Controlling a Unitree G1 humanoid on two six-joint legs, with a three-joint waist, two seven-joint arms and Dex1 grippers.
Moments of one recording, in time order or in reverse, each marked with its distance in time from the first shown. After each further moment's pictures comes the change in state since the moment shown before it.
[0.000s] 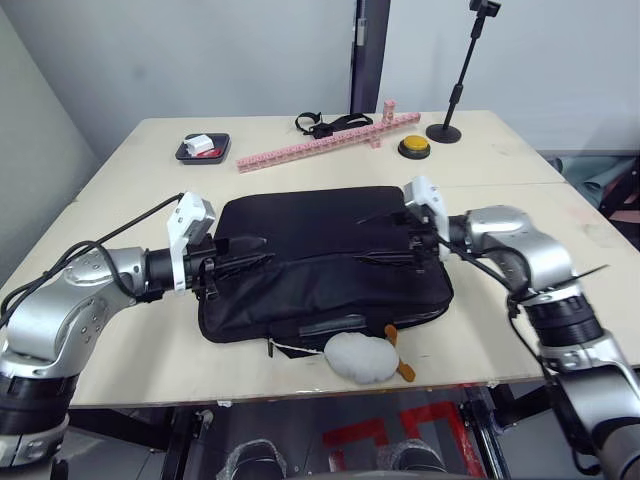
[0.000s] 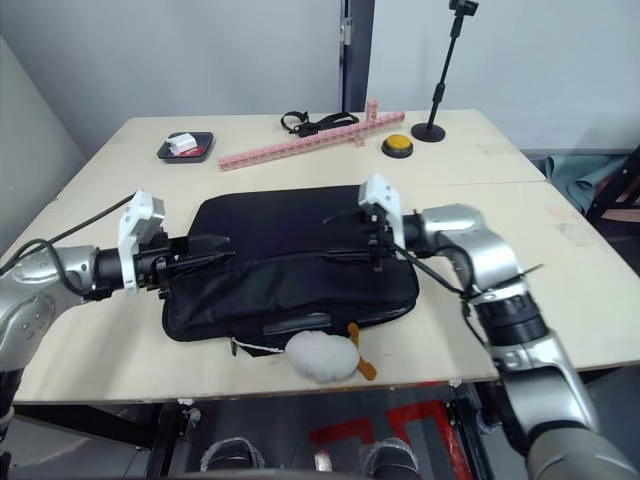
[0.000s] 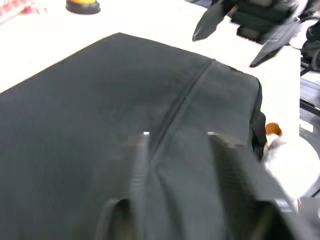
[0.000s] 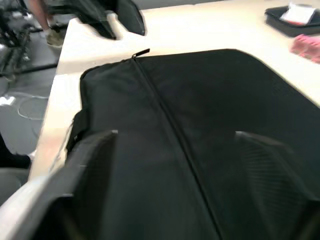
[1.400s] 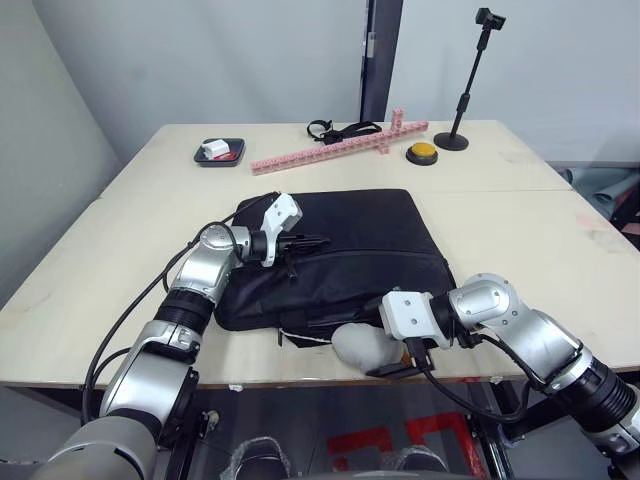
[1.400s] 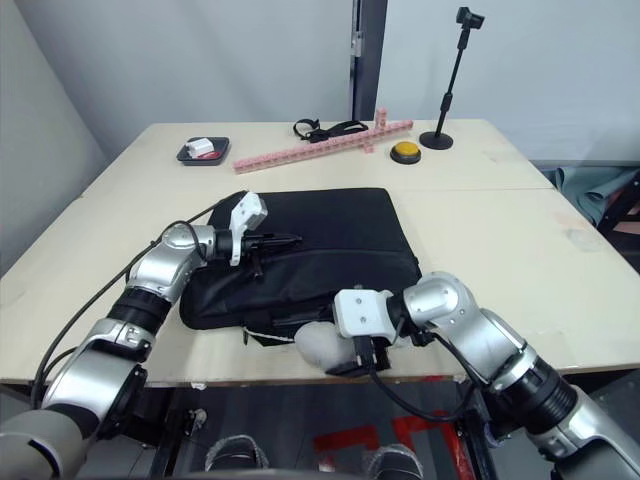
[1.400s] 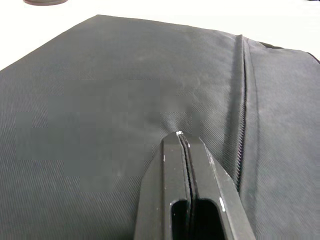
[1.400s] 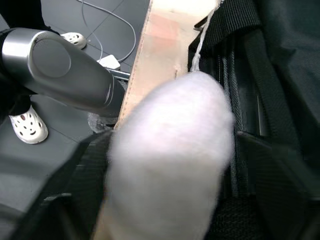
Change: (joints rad) left arm -0.386 -0.379 -0.316 0.793 0.466 -0.484 -0.167; right arm 0.268 -0.103 0.378 -0.180 -0.320 -0.380 -0.028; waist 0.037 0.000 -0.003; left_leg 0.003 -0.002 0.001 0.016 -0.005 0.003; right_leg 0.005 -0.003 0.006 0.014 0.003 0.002
